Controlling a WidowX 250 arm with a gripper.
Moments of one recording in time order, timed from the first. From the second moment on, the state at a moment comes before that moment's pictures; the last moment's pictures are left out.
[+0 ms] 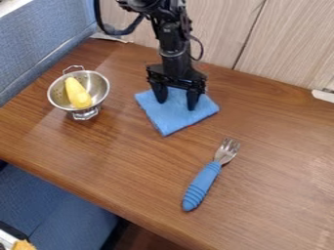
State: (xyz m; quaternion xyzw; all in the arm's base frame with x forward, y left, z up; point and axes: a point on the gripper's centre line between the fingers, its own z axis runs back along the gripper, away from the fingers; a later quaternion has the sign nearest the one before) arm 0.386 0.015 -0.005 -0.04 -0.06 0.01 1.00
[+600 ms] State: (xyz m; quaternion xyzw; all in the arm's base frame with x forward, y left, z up) arm 0.329 0.006 -0.003 -0.01 -0.04 0.00 1.00
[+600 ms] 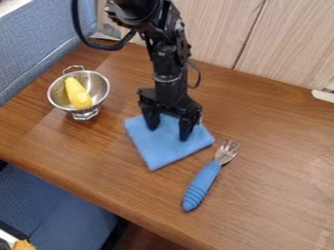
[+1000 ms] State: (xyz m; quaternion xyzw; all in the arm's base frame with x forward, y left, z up) arm 0.301 0.013 -0.004 0.01 -0.03 0.00 1.00
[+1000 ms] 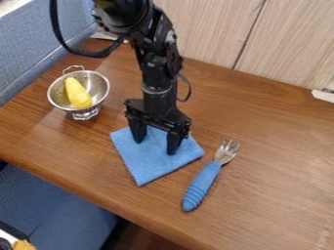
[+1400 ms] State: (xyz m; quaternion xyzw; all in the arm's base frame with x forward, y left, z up) arm 0.277 0.011 -0.007 0.02 -0.01 0.01 1.00
